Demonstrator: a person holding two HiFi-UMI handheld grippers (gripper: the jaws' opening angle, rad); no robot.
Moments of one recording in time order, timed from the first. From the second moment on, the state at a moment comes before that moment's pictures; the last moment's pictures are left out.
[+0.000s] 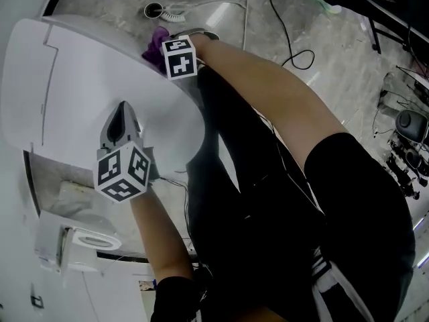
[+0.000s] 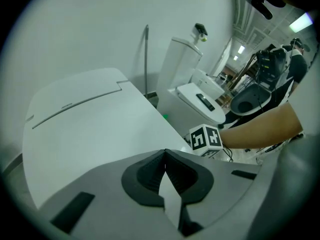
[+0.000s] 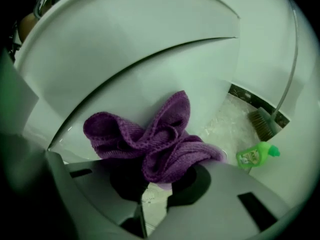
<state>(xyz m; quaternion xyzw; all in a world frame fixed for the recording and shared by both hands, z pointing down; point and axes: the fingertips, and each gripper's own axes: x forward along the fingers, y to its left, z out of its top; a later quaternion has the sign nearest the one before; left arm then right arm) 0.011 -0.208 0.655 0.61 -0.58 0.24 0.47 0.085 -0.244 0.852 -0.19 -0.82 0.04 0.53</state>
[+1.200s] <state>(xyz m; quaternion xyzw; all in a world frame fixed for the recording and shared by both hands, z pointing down) 0.179 -0.056 0.664 0.57 -0.61 0.25 0.50 0.208 -0.095 0.844 -0.18 -0.86 0.04 0.47</state>
